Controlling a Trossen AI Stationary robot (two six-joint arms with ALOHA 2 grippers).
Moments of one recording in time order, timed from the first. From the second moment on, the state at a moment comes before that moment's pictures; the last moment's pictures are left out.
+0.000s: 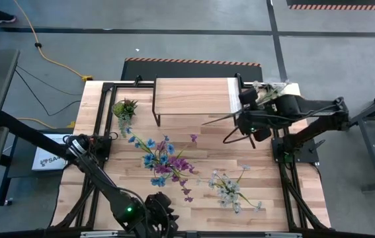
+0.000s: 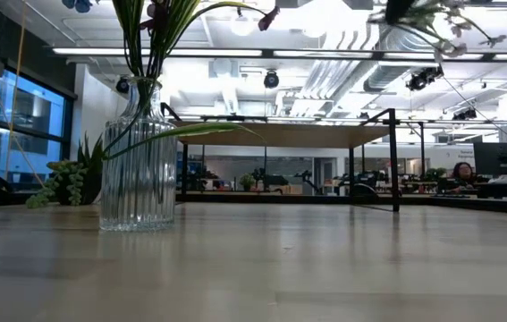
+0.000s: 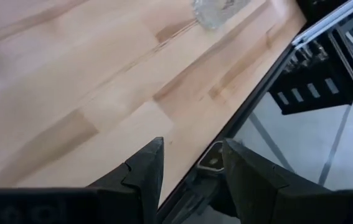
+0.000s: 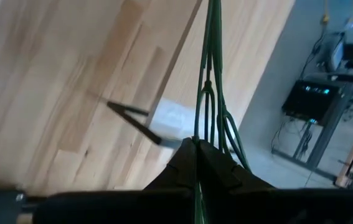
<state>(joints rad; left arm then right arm) -0.84 1.96 1.59 -0.65 -0.60 -1.61 0.15 1.38 1.65 -1.57 0.60 -0.44</state>
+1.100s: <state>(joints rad) -0.81 1.96 2.19 -0.88 -0.89 -1.02 0.57 1.57 1.99 -1.57 0.71 -0.56</state>
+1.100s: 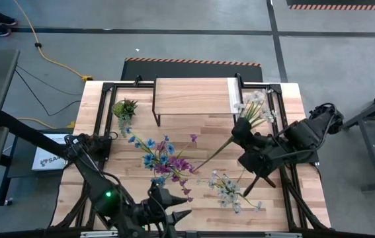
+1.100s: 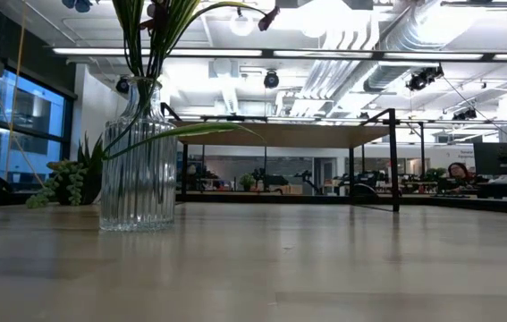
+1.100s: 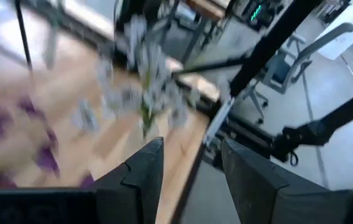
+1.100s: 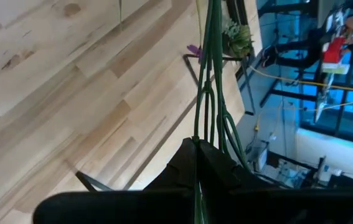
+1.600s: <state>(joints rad) -0.63 1.94 2.36 -1.02 -0.81 -0.73 0.60 1.57 1.99 -1.40 0.78 -0.70</state>
